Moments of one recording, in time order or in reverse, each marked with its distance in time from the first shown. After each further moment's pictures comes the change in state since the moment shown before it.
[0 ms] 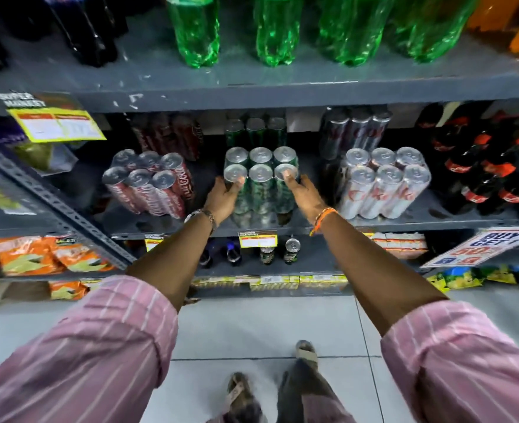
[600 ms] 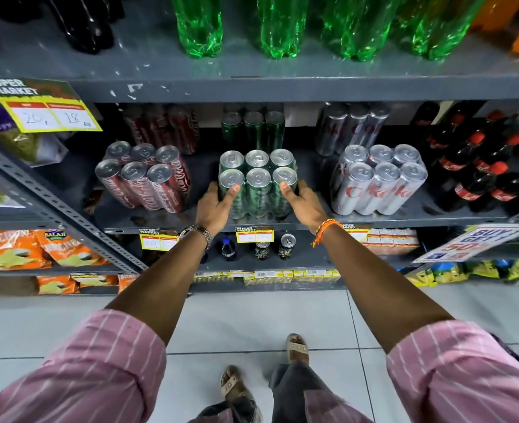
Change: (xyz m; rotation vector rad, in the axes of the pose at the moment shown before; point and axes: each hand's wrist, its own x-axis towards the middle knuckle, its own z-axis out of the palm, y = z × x) left_hand -0.028 -0.026 -0.002 0.119 0.156 0.109; right_hand -0.027 0.015 -0.001 -0.180 -0.022 -0.080
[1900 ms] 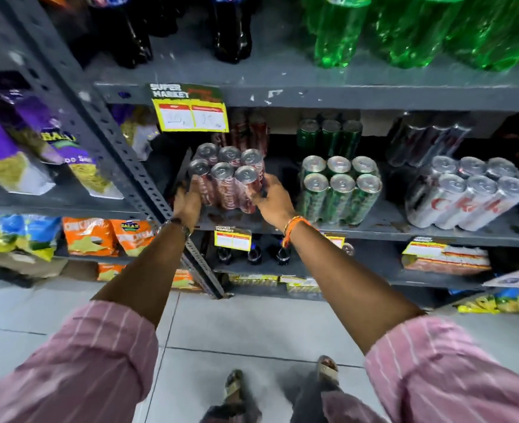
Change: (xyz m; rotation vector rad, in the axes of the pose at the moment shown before) left_hand 0.024 -0.099 -0.189 -0.337 0.253 -0.433; right_hand -0.005 -0.128 0.206 -0.057 -0.041 -0.176
